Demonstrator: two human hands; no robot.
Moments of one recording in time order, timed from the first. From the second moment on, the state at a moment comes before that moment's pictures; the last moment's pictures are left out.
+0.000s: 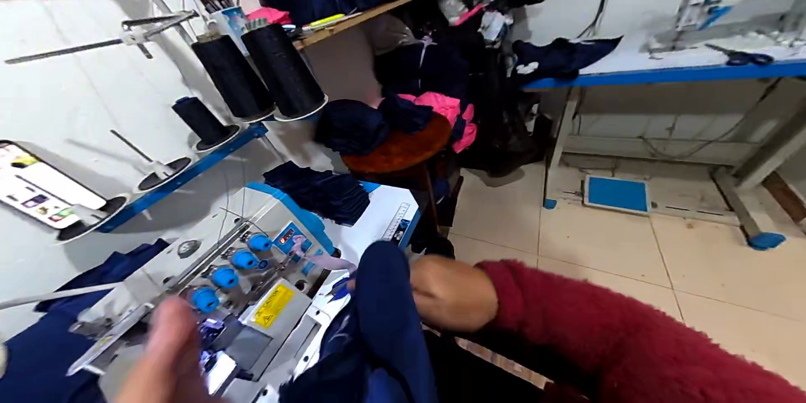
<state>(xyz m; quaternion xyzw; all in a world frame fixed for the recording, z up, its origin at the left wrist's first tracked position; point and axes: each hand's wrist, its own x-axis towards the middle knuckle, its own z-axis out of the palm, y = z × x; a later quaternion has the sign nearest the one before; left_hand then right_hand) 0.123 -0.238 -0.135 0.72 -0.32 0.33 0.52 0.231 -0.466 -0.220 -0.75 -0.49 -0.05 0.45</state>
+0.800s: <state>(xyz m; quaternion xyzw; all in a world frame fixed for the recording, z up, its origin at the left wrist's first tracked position) 0.265 -0.340 -0.327 0.90 -0.25 -0.13 0.33 0.262 -0.761 -0.192 -0.76 0.19 -0.26 0.56</state>
